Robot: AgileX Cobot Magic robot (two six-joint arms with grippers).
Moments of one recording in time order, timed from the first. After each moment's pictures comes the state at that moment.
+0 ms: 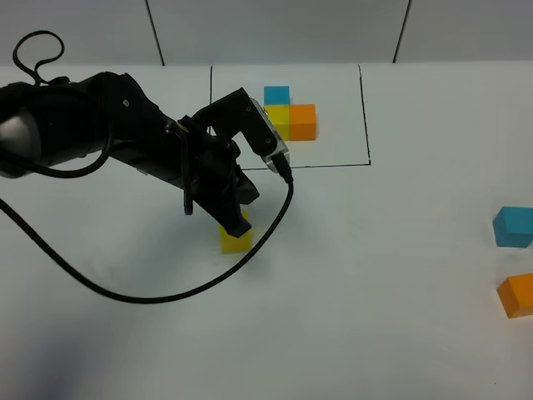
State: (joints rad) left arm -0.49 1.83 -1.16 -0.58 0.50 1.01; right arm -0.09 -0.01 -0.50 -0.01 1.07 -0.04
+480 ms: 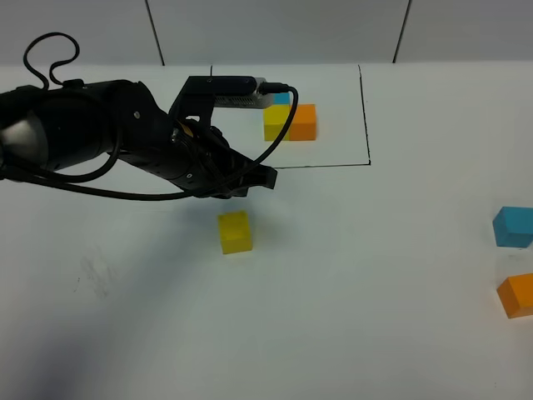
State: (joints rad) left arm -0.52 1.83 -1.16 -0.36 0.42 0.10; right arm -0.09 -0.01 -0.50 -0.01 1.07 -0.04
